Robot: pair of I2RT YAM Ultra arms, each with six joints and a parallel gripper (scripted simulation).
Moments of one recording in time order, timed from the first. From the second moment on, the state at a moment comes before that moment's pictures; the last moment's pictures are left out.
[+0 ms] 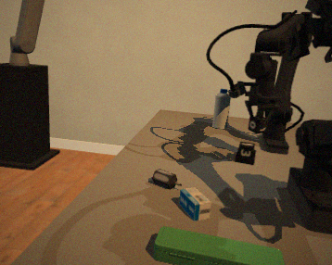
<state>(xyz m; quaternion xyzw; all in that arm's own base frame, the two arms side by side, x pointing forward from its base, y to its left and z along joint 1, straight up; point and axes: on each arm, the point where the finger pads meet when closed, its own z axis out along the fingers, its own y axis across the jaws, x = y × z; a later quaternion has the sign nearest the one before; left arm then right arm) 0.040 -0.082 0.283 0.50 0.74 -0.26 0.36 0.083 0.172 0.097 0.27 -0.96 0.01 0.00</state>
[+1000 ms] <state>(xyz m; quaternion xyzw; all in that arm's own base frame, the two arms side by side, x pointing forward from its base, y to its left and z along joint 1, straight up) 0.030 -0.083 0.283 0.52 0.72 -0.27 0.36 0.106 0.158 0.096 0.53 -0.85 0.02 0.01</state>
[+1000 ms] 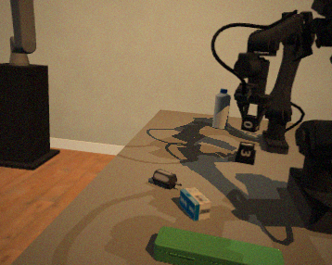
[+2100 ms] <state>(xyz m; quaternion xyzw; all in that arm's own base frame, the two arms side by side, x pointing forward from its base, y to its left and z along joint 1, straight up) 0.030 -0.083 0.283 0.52 0.72 -0.27 0.36 0.107 0.159 0.068 0.66 -0.75 0.00 0.00</state>
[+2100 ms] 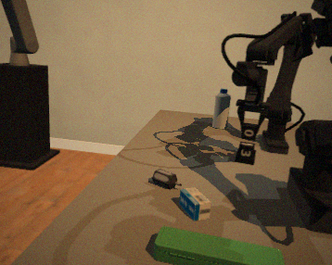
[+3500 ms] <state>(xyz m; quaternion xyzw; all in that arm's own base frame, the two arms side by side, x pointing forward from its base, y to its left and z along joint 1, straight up) 0.030 -0.083 0.283 0.52 0.72 -0.27 0.36 0.108 0.170 0.032 0.66 -0.75 0.00 0.01</state>
